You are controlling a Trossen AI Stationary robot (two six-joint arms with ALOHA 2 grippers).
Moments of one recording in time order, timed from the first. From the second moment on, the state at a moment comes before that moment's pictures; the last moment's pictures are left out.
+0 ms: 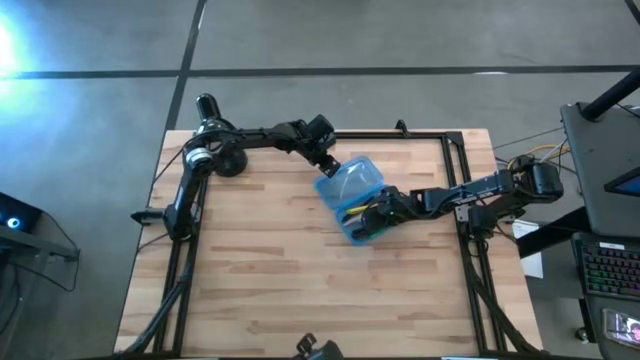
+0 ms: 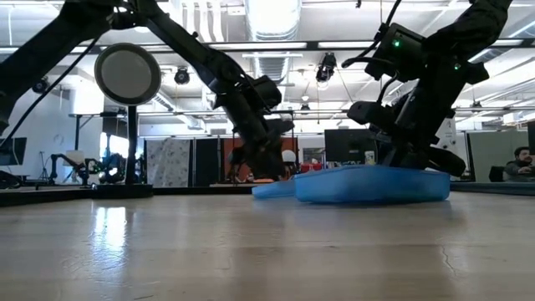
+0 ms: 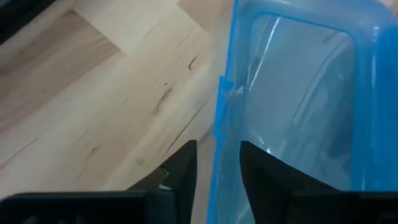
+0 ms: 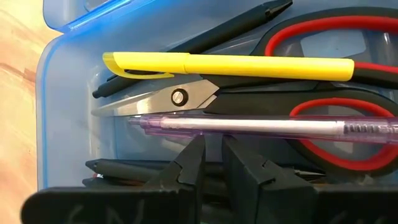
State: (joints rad) left arm 0.53 2.10 1.58 -0.47 0.20 -0.24; right arm -0.06 1.45 0.55 -0.12 0.13 1.20
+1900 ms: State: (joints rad) left arm 0.38 2.08 1.74 -0.75 -0.27 -0.10; right arm -0.06 1.45 0.55 -0.12 0.13 1.22
